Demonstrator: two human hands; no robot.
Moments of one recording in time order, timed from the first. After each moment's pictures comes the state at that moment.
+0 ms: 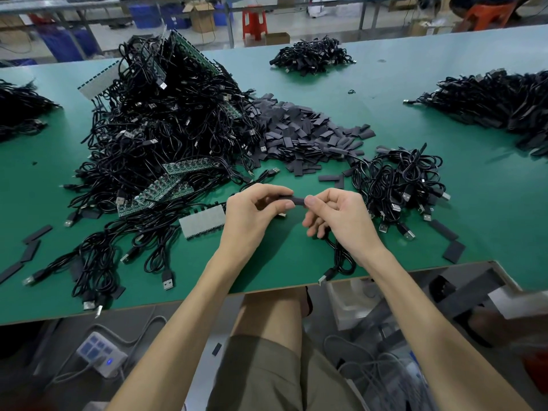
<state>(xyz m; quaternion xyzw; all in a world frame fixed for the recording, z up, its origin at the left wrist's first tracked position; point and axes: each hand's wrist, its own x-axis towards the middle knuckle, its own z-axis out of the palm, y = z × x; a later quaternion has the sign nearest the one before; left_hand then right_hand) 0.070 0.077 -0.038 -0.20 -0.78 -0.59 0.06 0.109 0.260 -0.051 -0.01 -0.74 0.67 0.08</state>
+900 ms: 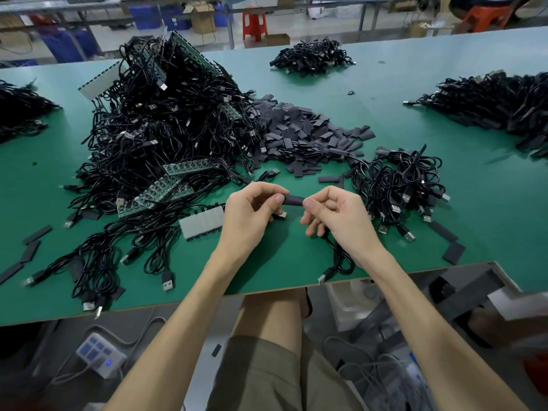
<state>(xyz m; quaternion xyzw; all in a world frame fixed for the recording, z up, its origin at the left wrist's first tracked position) 0.065 0.076 -0.044 -0.20 -0.77 -0.61 0.05 0.109 0.264 -0.053 0.02 -0.73 0.68 0.09</state>
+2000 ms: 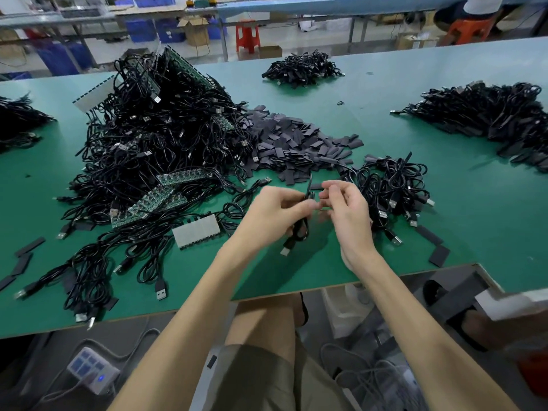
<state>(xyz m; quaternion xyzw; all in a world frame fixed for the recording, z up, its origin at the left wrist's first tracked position) 0.075 0.110 0.002 -0.26 -0.81 -0.51 -0.11 0.103 0.267 -0.051 -0.10 -0.67 0.70 0.22</state>
